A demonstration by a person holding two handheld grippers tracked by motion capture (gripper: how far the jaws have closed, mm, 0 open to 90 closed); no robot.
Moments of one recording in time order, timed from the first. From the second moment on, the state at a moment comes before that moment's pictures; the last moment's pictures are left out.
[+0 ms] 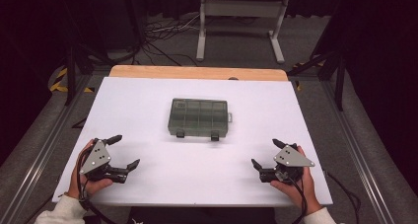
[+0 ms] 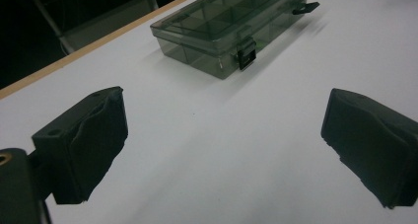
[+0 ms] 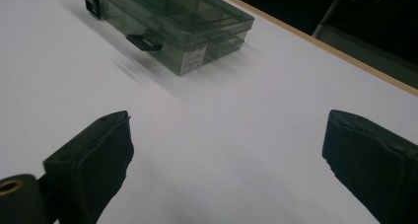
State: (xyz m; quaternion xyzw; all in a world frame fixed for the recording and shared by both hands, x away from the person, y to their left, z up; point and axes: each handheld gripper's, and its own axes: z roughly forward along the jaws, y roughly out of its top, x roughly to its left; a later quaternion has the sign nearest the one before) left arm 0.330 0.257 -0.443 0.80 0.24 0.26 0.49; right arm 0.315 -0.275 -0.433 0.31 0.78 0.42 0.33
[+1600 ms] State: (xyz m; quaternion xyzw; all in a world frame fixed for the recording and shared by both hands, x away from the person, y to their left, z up) left arm 0.332 0.248 -0.451 0.82 0.23 0.25 0.46; right arm 0.323 -0.276 -0.434 0.32 0.77 0.43 0.33
